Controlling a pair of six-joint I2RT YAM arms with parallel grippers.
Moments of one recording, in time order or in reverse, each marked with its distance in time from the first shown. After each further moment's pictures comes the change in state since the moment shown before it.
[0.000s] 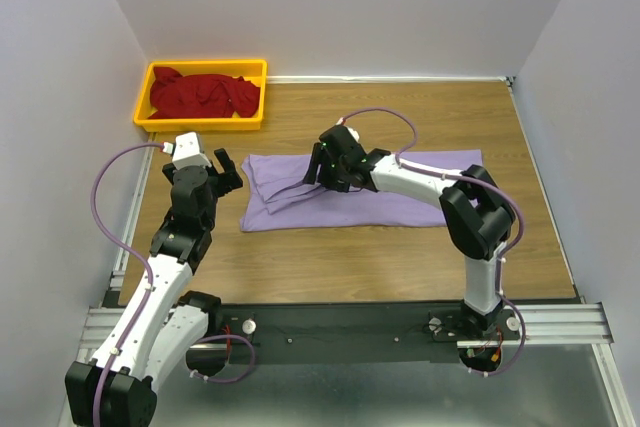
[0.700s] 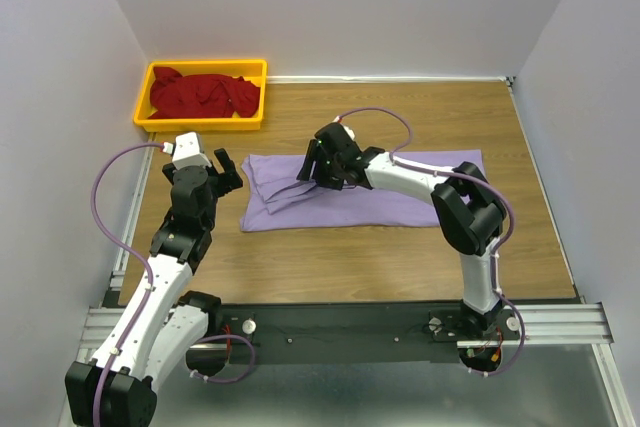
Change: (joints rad) left arm 0.000 0.000 0.000 0.000 0.000 0.000; right arm 0.000 0.062 0.053 0.032 -0.021 0.048
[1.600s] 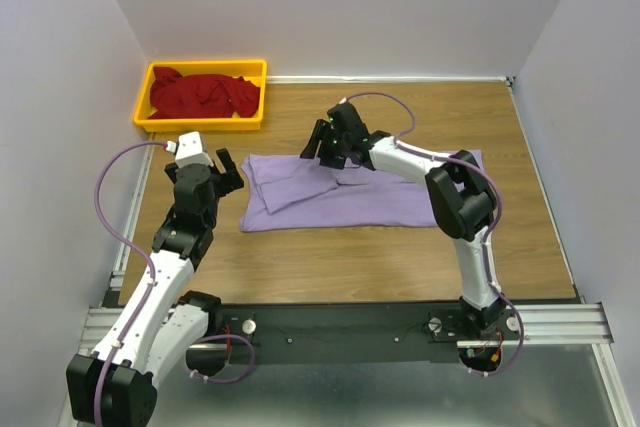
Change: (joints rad) left arm 0.000 0.031 0.000 0.000 0.000 0.000; right arm -0.111 0.126 0.147 0.061 -0.121 -0.048
